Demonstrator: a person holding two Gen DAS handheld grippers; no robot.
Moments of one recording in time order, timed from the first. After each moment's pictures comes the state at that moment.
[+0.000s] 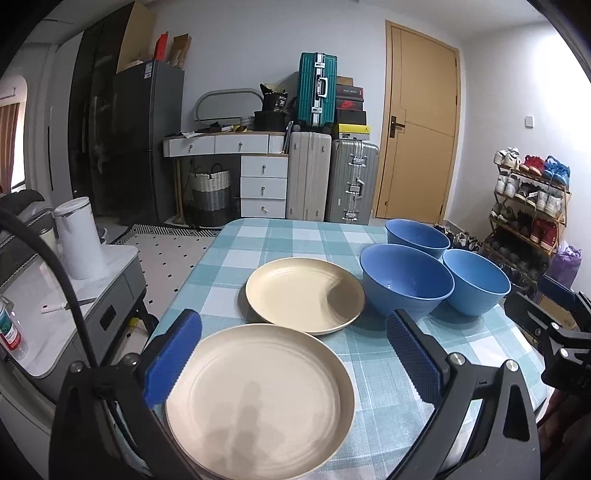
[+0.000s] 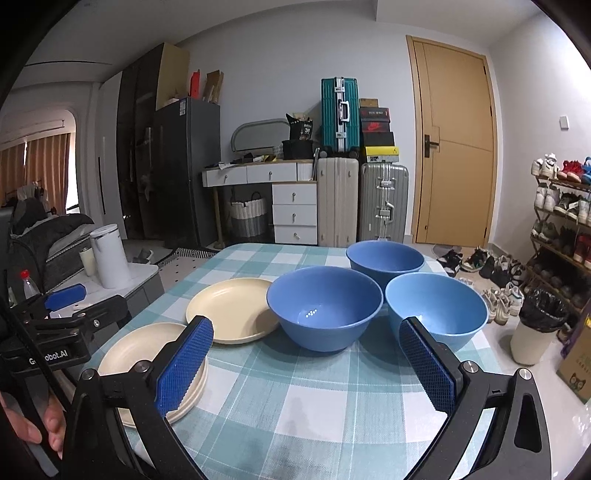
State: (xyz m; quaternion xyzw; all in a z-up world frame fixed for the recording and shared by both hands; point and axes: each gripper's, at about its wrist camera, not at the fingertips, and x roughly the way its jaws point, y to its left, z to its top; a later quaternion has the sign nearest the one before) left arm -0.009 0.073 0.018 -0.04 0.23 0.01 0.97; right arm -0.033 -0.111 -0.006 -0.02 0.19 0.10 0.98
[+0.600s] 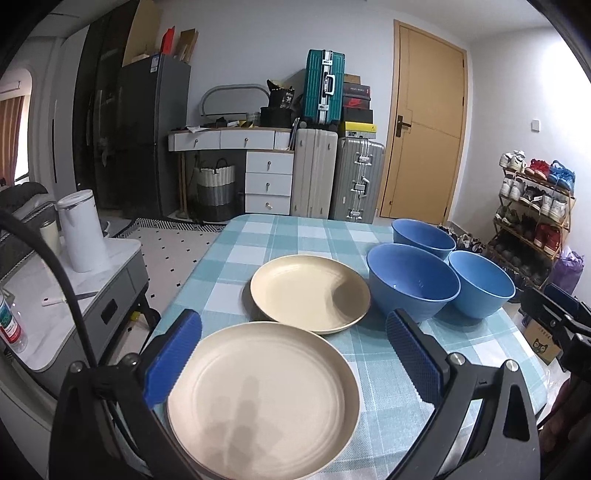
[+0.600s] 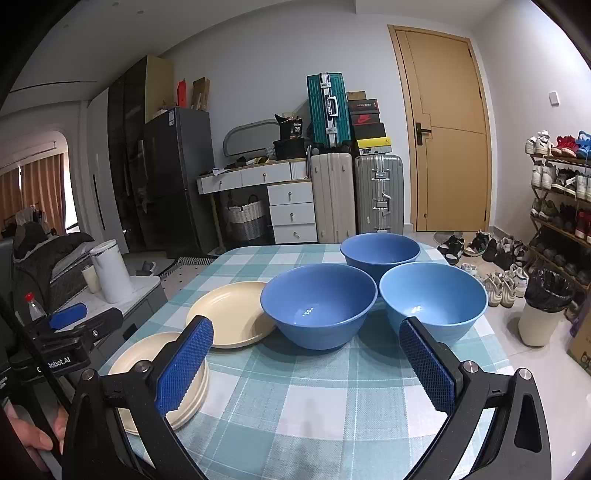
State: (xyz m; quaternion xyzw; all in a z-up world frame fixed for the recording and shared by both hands) left arm -0.002 0.077 0.013 -0.05 0.24 0.02 0.97; right arm -0.030 -0.129 -0.004 0.02 0.19 0.10 0.98
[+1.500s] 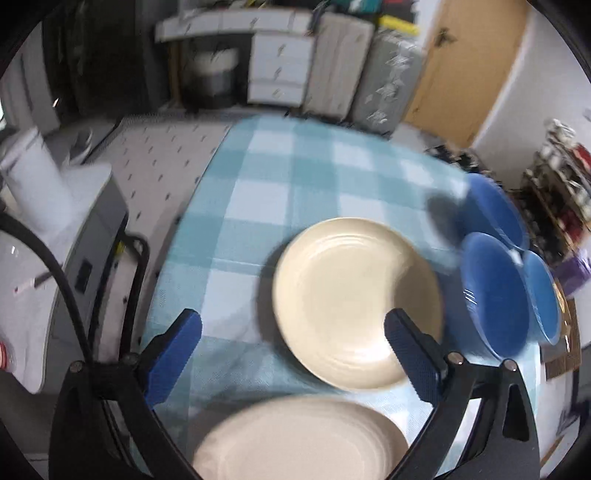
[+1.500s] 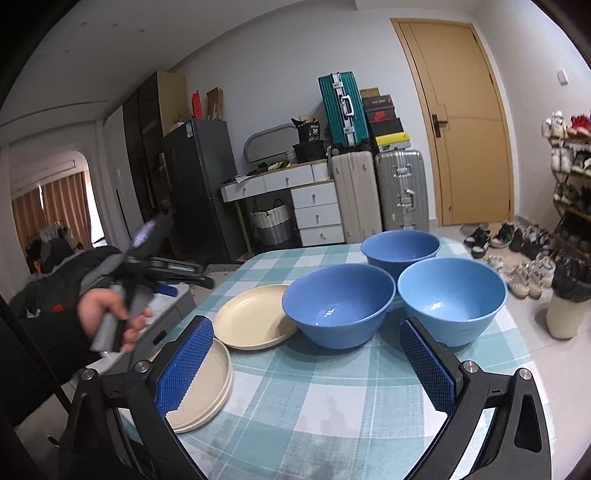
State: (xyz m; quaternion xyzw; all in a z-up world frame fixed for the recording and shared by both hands) left arm 0.215 0.150 -0.020 -0.10 0.49 0.02 0.87; right arm -0.032 -0.152 -0.001 0.07 0.19 0.16 0.97
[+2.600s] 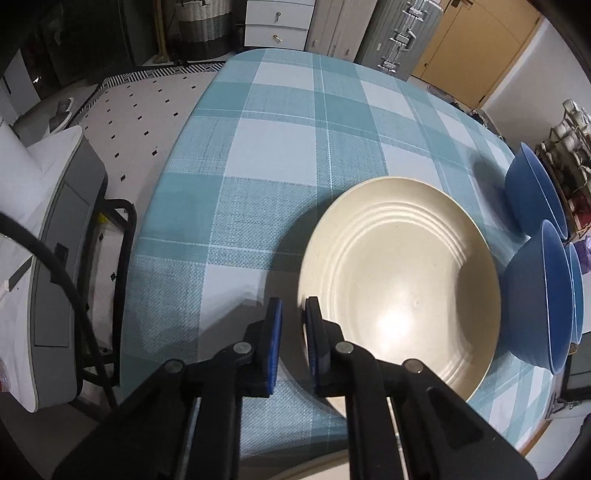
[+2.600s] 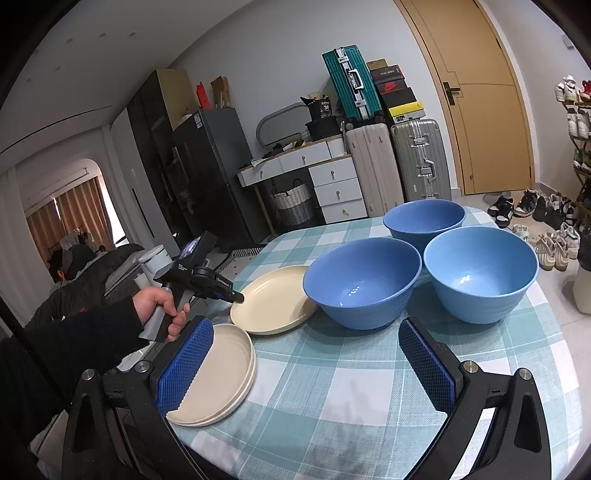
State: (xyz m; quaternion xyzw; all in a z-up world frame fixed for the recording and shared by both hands) left arm 0.271 0.173 -0.089 -0.10 0.57 -0.01 0.81; right arm -0.011 -0.150 -0.011 0.10 0.24 0.20 0.94
